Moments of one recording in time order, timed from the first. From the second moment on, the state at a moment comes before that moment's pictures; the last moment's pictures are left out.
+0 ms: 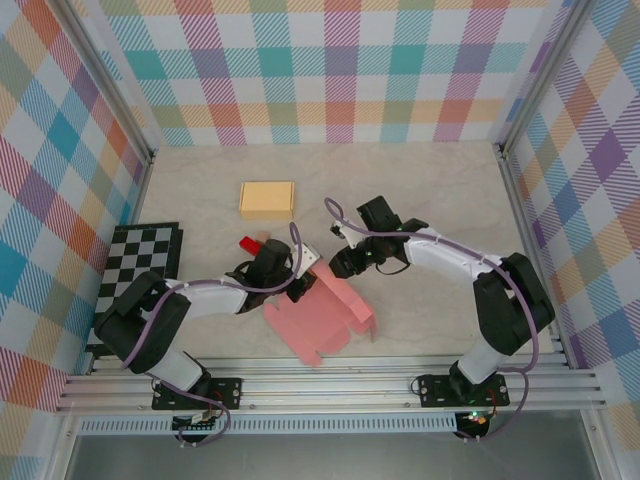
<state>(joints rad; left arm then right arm) -0.66 1.54 0.60 0.23 0.20 0.14 0.61 1.62 1.08 -0.48 -0.51 0.00</state>
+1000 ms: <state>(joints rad) -0.74 1.64 0.61 0.31 0.10 0.13 0.62 1.56 0.98 -0.43 -0.53 0.09</state>
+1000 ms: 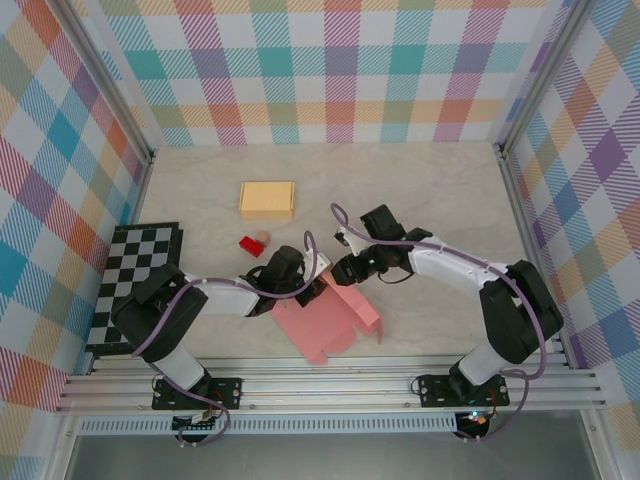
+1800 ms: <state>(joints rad) -0.74 1.80 0.57 0.67 0.03 -0.02 0.58 1.57 0.96 -0.41 -0.59 0.09</state>
